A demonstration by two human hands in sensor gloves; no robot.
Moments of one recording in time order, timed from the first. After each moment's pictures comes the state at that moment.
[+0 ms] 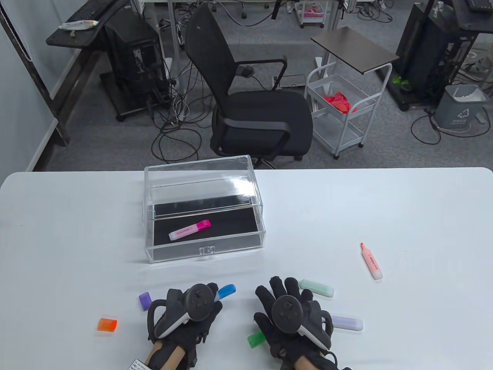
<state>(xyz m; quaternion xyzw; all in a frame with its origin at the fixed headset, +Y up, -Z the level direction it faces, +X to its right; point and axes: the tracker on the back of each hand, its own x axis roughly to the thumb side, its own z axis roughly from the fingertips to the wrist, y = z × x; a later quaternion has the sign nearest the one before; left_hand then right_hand) -0.155 -0.725 -0.290 -0.09 -0.10 0.08 0.99 0.087 -0.752 -0.263 0.09 0.06 0.98 0.19</state>
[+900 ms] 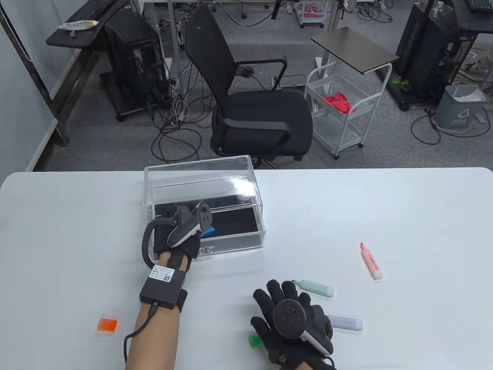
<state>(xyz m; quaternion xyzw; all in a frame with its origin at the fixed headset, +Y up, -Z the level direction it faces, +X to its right) -0.173 -0.684 -0.445 -0.07 0.03 -0.07 0.99 0.084 -0.743 -0.250 0.10 0.06 0.97 0.23</state>
